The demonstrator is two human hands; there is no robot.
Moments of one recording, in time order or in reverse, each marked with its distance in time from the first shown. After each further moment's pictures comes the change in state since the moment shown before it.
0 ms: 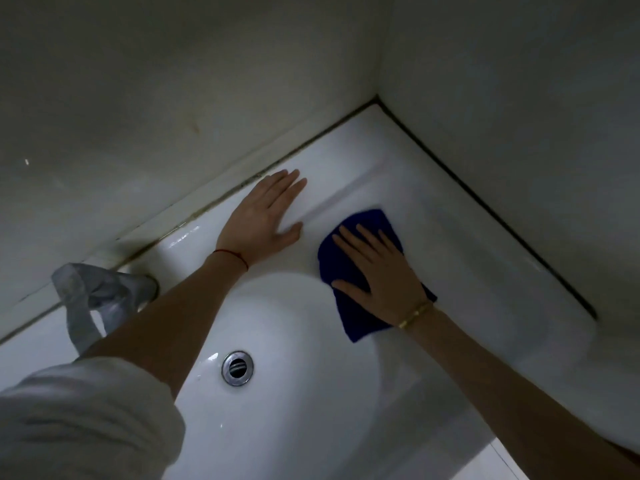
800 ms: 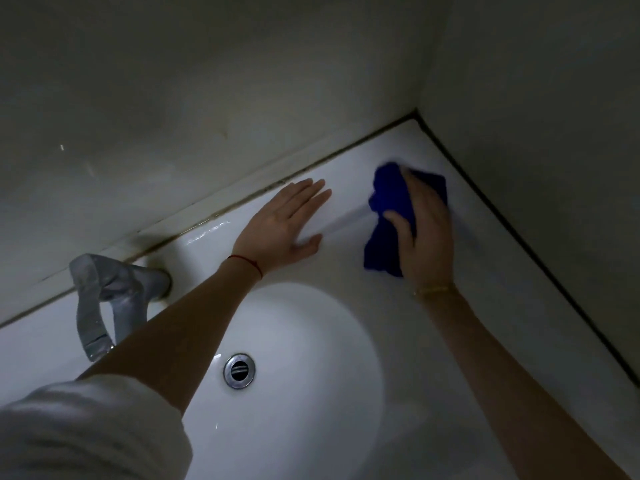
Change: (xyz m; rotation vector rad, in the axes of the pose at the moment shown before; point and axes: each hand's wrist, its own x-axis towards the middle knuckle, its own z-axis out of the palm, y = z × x) left_hand 0.002 0.004 -0.004 0.044 -0.047 -0.043; right_hand 0.068 0.021 -0.042 0.519 0.544 0.159
